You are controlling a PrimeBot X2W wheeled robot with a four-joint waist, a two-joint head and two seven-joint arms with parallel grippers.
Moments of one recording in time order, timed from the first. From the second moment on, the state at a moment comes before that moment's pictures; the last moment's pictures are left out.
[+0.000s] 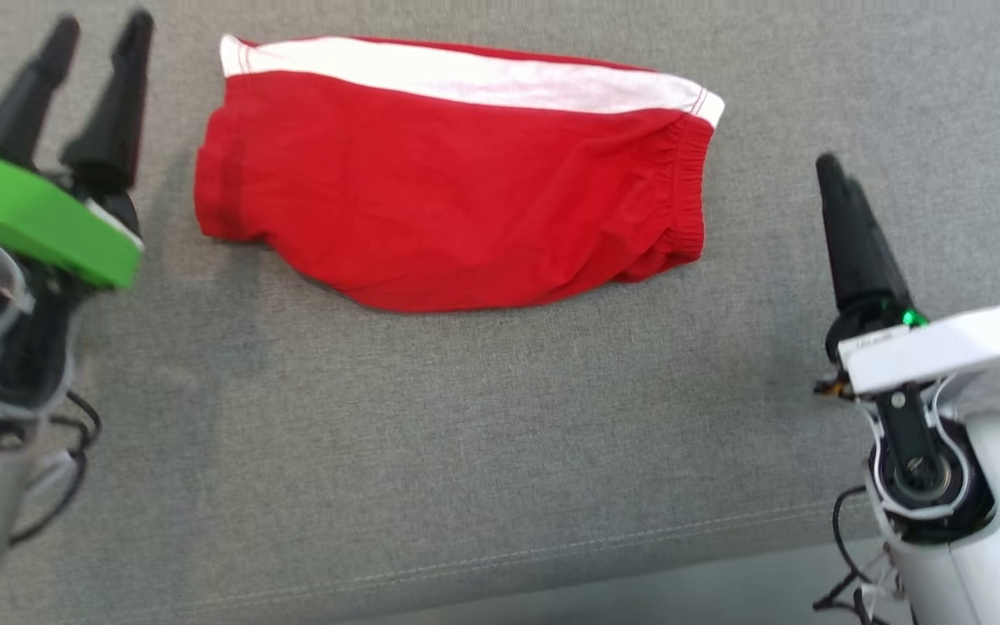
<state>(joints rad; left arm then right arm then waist) -0.63 0.50 -0.39 -0.05 -1.05 0.09 0.09 -0.17 -0.14 0.20 -0.18 1.04 -0.10 -0.07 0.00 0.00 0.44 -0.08</state>
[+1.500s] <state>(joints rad) -0.06 0.36 -0.44 -0.23 -0.71 0.12 -0.15 -0.10 -0.09 0.16 0.24 1.16 -0.06 -0.11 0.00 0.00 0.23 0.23</state>
